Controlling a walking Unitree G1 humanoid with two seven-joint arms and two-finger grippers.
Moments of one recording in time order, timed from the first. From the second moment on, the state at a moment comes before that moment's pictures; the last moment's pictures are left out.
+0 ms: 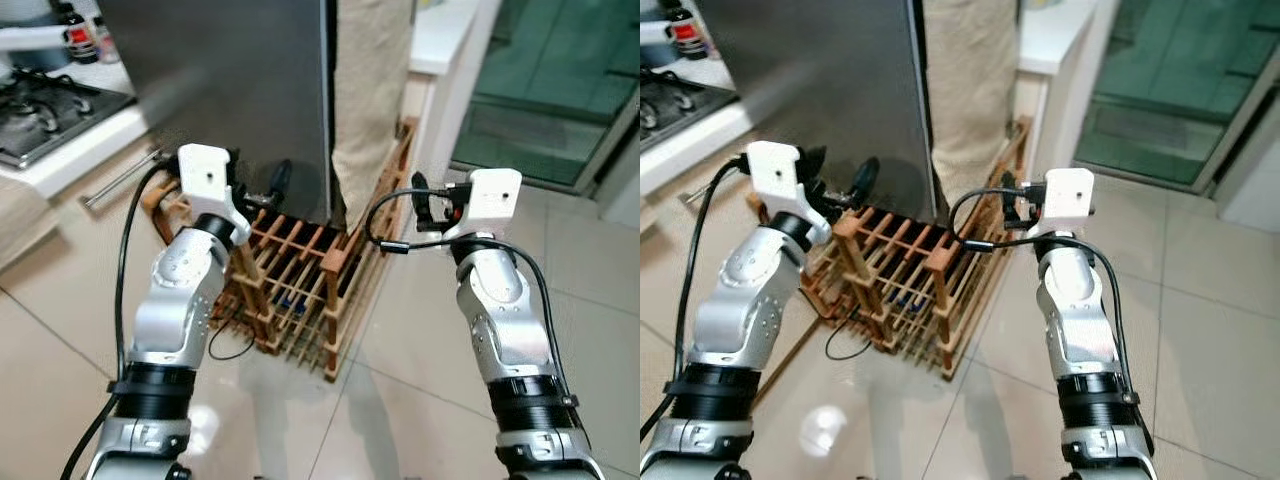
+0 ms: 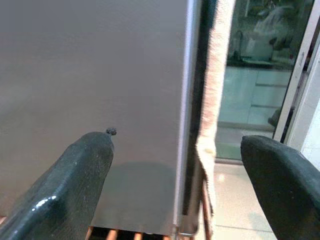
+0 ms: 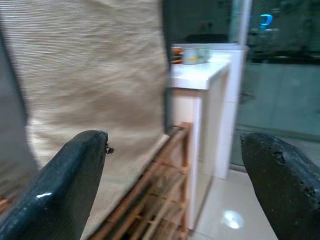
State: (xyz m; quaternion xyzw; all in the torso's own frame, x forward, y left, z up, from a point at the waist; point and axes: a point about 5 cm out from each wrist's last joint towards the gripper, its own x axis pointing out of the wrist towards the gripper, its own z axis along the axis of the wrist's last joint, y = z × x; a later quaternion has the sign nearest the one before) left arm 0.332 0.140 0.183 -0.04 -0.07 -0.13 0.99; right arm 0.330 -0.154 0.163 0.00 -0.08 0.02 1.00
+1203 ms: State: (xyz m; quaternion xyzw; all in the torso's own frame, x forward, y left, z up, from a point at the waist) left arm 0.273 0.129 0.183 -0.06 -0.11 -0.20 0.97; right arm 0.232 -0.202 0.165 -0.14 -0.15 -0.11 0.97
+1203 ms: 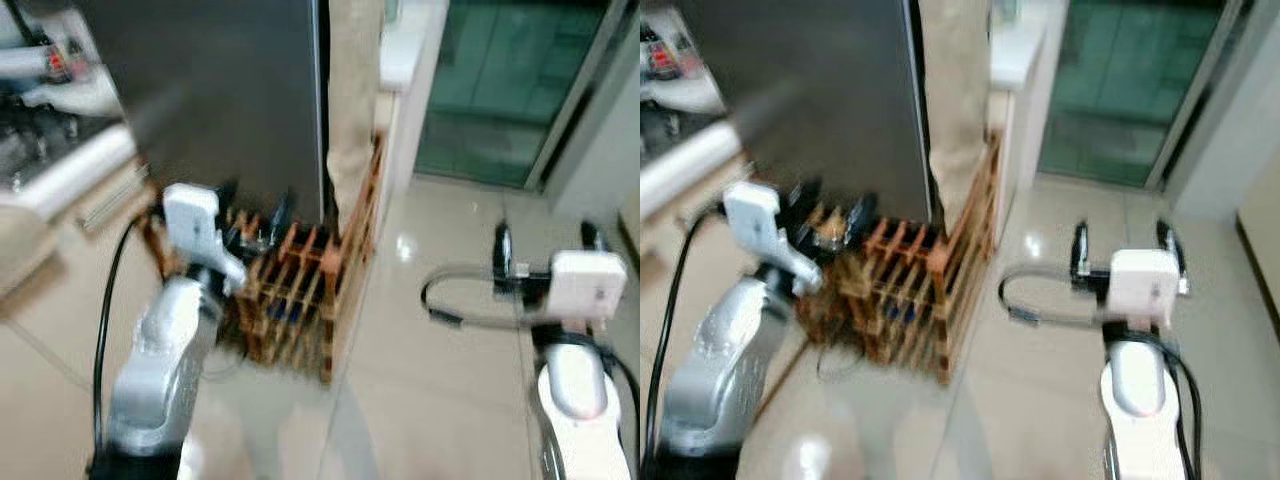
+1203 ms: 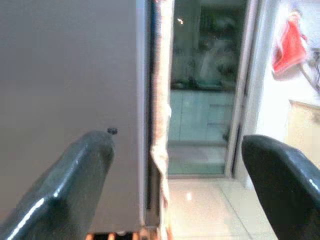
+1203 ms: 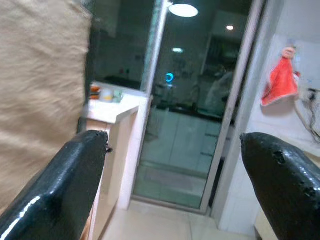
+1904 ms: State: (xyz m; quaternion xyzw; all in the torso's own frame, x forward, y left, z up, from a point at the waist) left arm 0.278 0.112 0.183 -0.06 -0.11 -0.25 0.96; right arm 0.243 -0.198 0.162 -0.15 -0.15 -0.10 0.97
